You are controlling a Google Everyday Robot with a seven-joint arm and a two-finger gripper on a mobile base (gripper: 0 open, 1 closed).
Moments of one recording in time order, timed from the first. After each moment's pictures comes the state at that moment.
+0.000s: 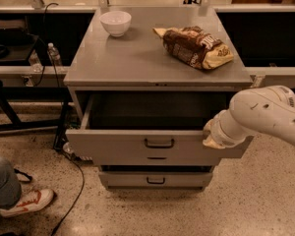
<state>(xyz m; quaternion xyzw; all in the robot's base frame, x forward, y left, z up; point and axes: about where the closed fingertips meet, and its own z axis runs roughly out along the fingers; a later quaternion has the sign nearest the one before) 0.536 -0.202 0.674 -0.63 0.75 -0.05 0.19</state>
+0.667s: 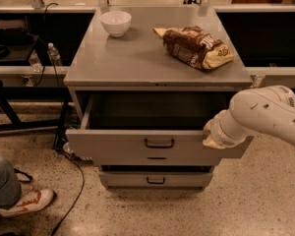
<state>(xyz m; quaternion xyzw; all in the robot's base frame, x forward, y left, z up) 0.536 -0.202 0.674 -0.63 0.75 -0.05 0.19</state>
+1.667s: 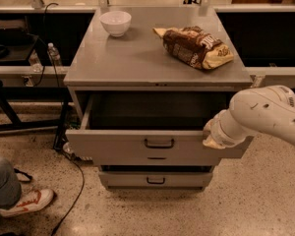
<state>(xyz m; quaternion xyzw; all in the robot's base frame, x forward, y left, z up) 0.536 -0.202 0.675 -0.63 0.75 -0.05 0.19</state>
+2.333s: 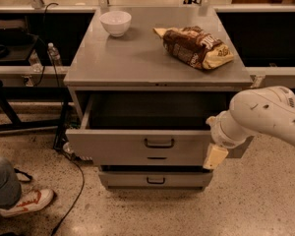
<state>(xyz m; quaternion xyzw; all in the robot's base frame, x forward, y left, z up) 0.535 -0.202 0.675 -0.63 0.75 -0.05 0.19</state>
